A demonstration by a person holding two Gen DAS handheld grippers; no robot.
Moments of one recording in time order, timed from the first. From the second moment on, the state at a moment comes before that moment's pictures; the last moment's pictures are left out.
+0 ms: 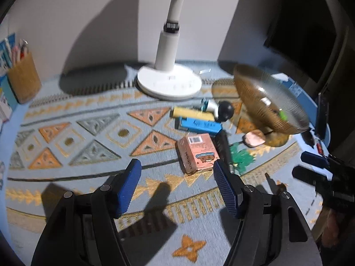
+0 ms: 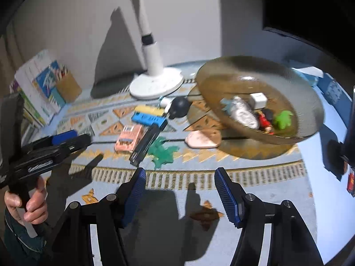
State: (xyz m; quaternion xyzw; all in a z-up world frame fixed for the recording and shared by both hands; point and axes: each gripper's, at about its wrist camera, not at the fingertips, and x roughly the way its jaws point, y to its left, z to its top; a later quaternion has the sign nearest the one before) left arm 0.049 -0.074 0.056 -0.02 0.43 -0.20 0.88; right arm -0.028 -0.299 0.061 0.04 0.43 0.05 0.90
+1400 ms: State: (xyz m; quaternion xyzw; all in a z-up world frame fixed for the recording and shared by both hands) left arm 0.071 -0.140 0.021 0.06 0.44 -0.20 0.87; right arm 0.036 -0.265 0.005 -0.03 0.45 0.11 0.89
